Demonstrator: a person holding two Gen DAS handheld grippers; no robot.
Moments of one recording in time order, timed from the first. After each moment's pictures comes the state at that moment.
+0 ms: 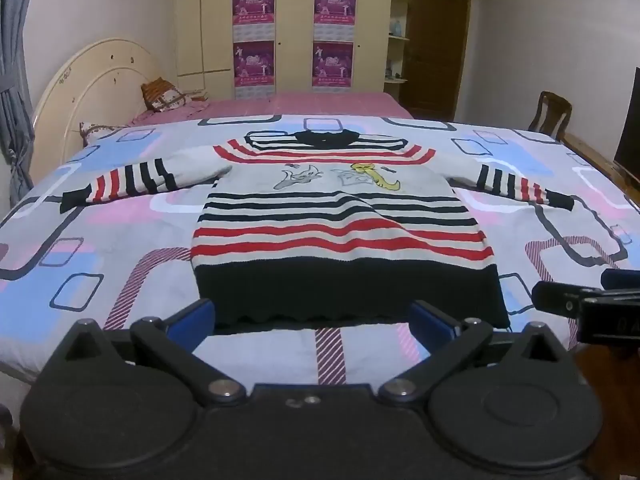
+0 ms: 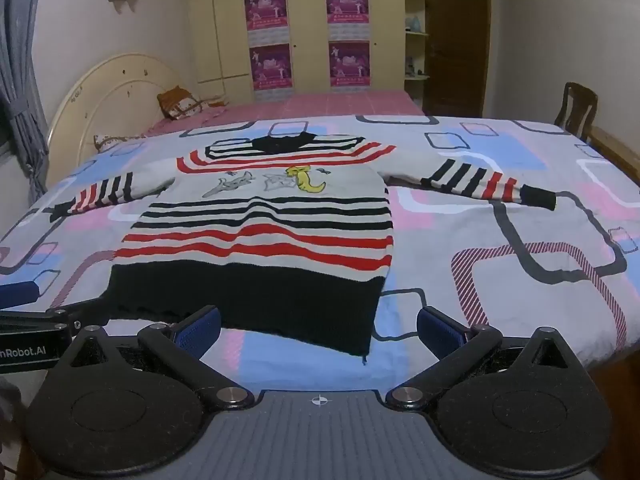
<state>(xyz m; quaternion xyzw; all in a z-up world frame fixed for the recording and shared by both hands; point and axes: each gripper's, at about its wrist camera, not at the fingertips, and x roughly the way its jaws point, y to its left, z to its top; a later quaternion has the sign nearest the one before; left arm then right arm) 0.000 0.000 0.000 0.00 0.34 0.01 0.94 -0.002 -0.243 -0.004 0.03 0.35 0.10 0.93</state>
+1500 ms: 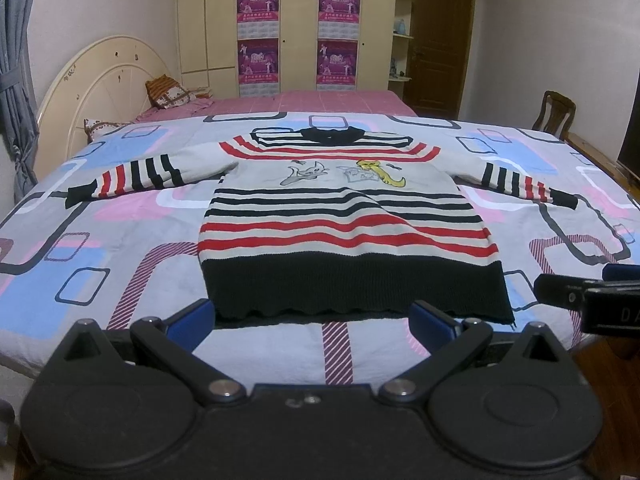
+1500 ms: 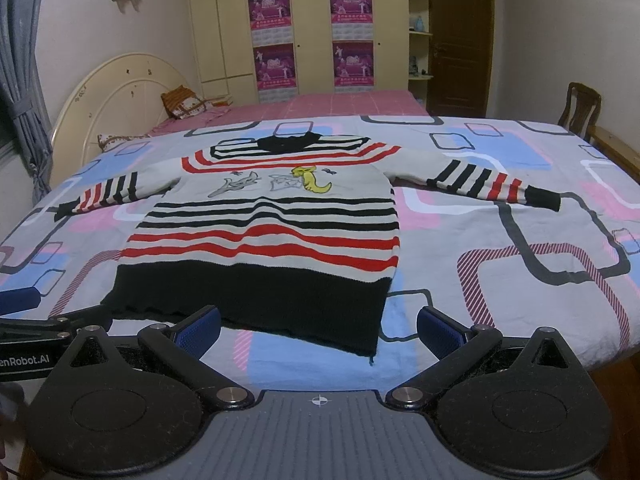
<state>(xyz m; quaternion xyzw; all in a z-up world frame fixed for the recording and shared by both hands) -0.006 0.005 0.000 0.00 0.34 0.01 0.94 -0.003 -0.238 -0.002 0.03 0.35 0.11 0.93</state>
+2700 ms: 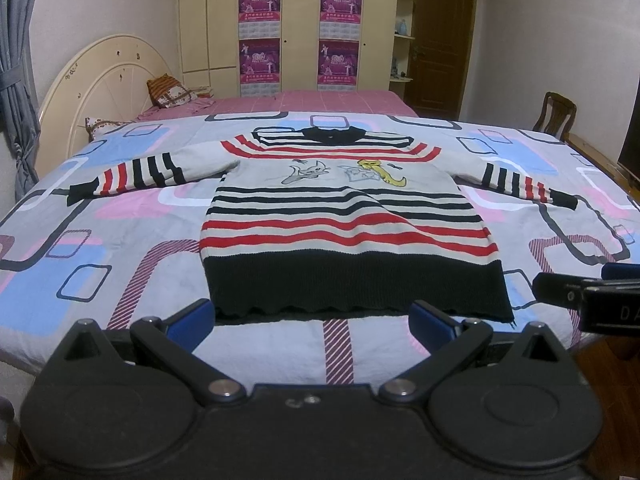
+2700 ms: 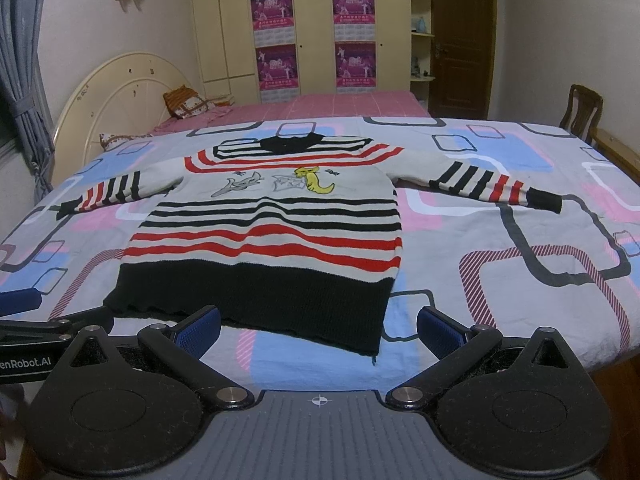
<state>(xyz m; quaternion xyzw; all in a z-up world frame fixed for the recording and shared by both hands) -0.005 0.005 -0.003 -0.01 0.34 0.01 0.94 -0.002 -0.237 -0.001 0.03 0.35 0.11 0.93</state>
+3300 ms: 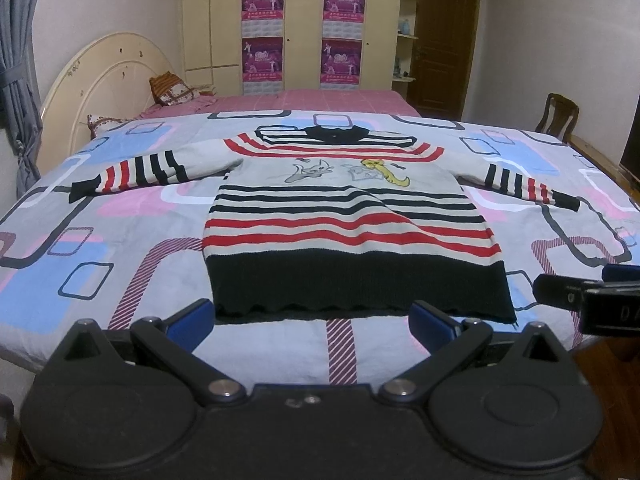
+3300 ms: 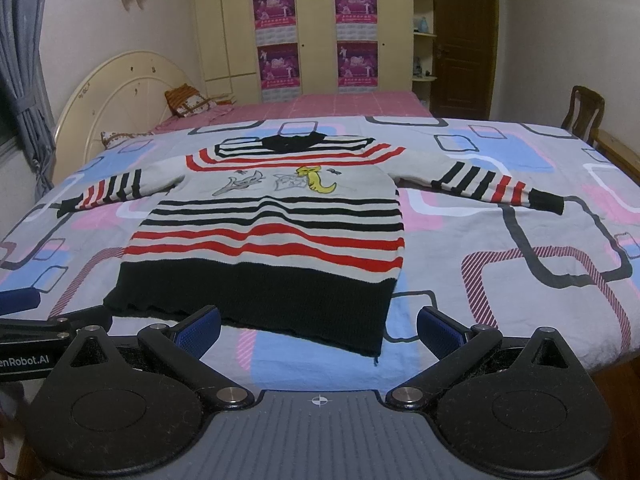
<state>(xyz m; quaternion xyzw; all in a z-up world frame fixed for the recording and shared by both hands) -0.007 0.006 -0.001 -0.01 0.35 0.01 0.94 -0.002 -0.235 -0.001 0.03 0.35 0.11 0.93</state>
